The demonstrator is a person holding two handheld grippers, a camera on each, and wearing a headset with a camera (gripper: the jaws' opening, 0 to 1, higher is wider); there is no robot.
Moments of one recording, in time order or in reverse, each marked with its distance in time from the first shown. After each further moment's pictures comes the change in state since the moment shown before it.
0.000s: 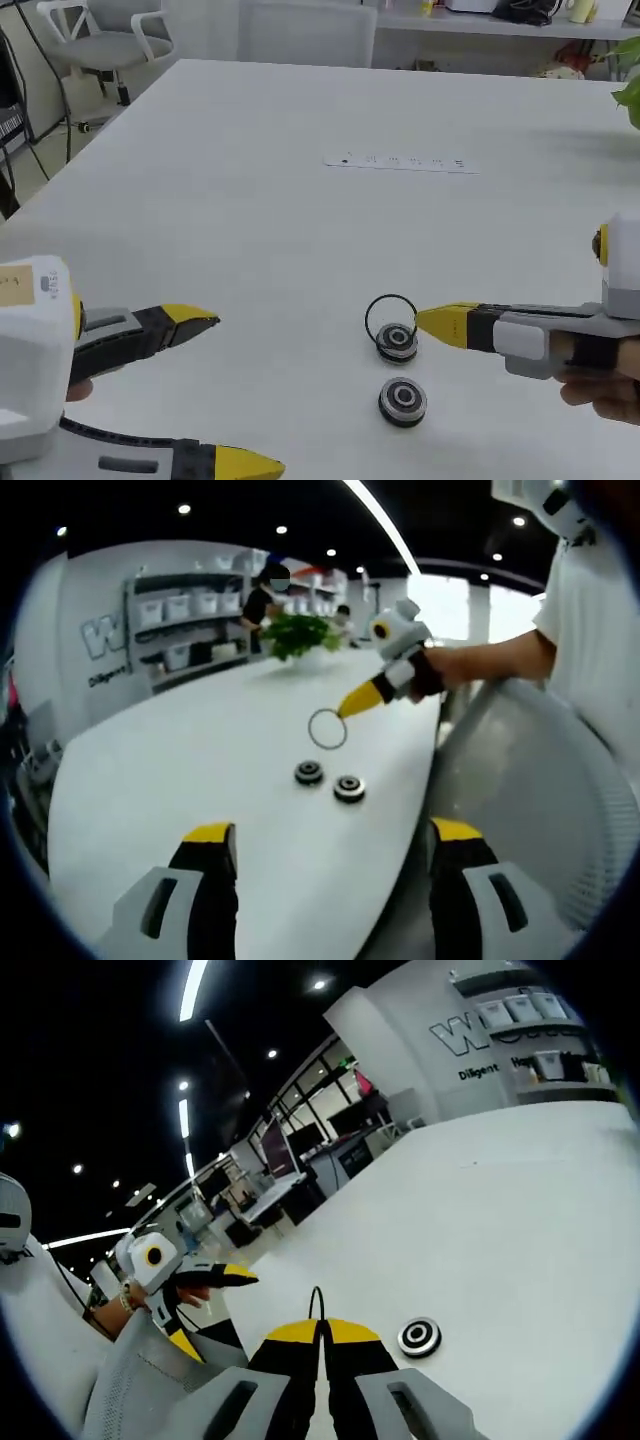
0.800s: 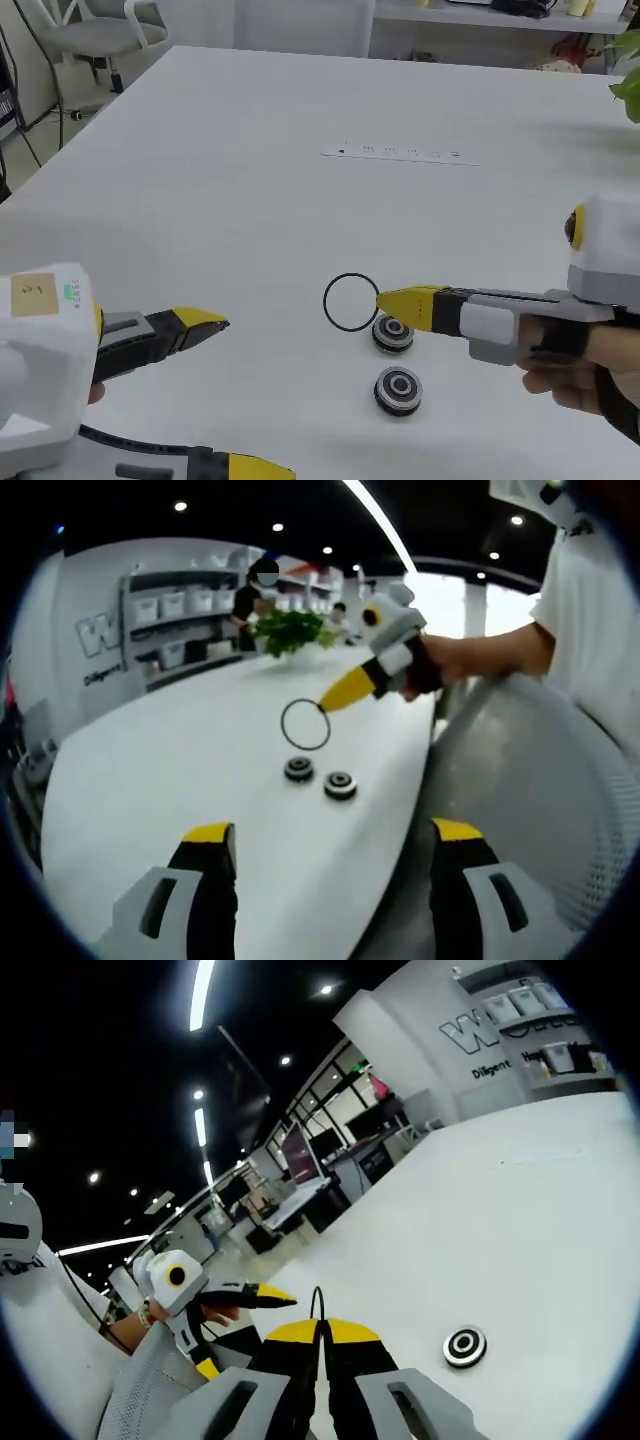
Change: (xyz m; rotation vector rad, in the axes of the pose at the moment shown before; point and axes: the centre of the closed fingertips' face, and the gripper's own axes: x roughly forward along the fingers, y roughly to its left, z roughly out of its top) left arm 0.008 -0.008 -0.007 0.001 0.008 -0.020; right arm 0.024 0.032 0.001 0.015 -0.013 0.091
